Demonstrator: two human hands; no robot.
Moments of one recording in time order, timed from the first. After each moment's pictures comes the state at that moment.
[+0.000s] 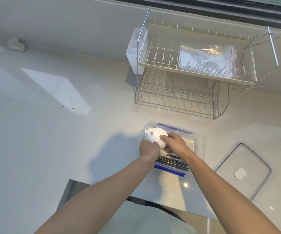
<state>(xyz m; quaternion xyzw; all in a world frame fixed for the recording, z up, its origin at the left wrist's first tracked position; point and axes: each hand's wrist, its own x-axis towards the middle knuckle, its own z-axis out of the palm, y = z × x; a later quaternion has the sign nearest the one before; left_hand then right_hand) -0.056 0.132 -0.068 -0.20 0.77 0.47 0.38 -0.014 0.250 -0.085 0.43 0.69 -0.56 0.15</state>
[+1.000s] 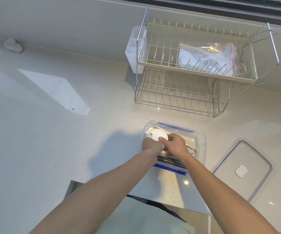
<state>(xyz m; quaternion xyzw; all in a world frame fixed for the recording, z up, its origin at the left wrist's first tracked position) -0.067 0.140 -0.058 -0.19 0.77 0.43 0.43 -0.012 0.241 -0.106 0.44 0.75 -0.49 0.11</state>
